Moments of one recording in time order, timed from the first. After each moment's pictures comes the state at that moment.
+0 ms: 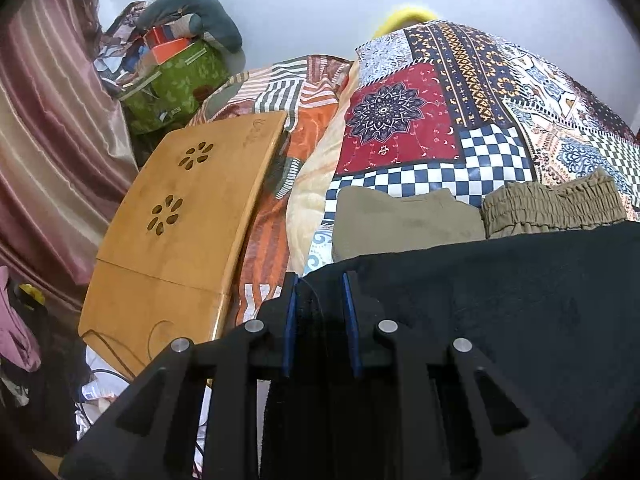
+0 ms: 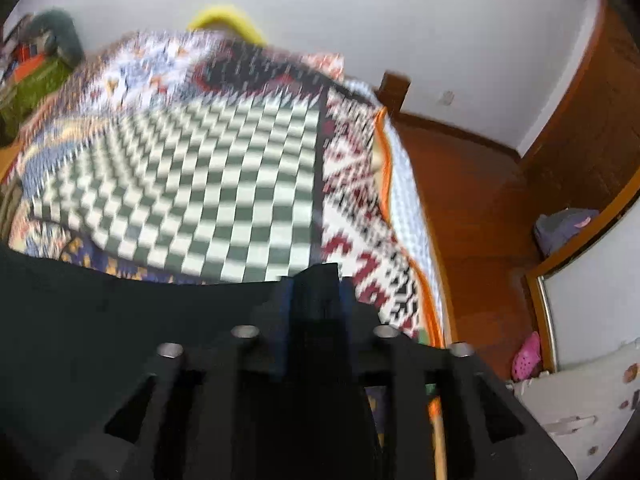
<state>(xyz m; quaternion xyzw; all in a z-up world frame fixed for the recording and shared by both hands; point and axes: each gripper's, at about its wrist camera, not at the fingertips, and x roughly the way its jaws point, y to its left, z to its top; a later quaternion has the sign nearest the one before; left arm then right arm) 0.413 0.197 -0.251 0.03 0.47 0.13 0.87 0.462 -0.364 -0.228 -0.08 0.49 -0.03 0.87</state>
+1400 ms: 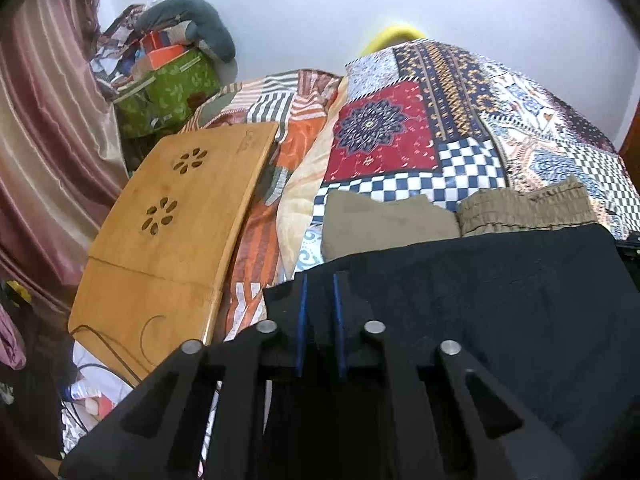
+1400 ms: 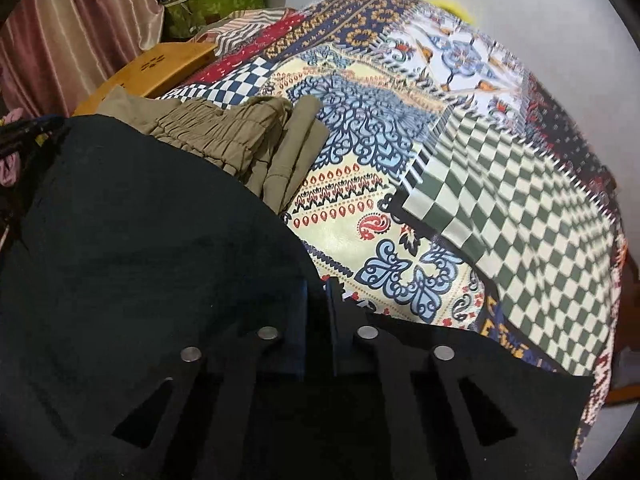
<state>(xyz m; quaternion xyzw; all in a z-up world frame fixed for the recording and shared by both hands) 0.387 0.191 -0.234 0.01 0.44 0.11 0.89 0.443 -0.141 -0.235 -0.15 0.49 0.27 0.82</state>
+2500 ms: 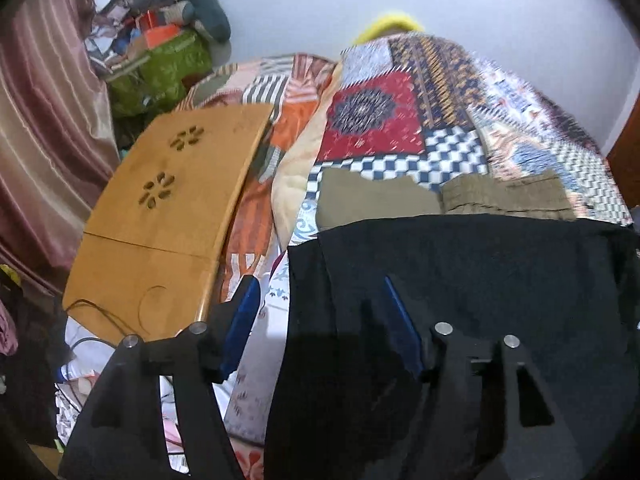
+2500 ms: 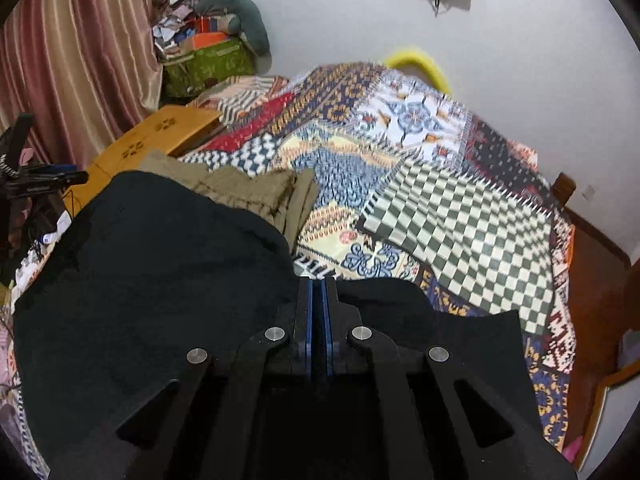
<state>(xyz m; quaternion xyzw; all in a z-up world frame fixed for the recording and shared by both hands) 0.372 0.199 -0.235 -0.02 0.48 0.09 0.87 0.385 -0.181 -0.170 -0.10 0.43 0.26 0.86</state>
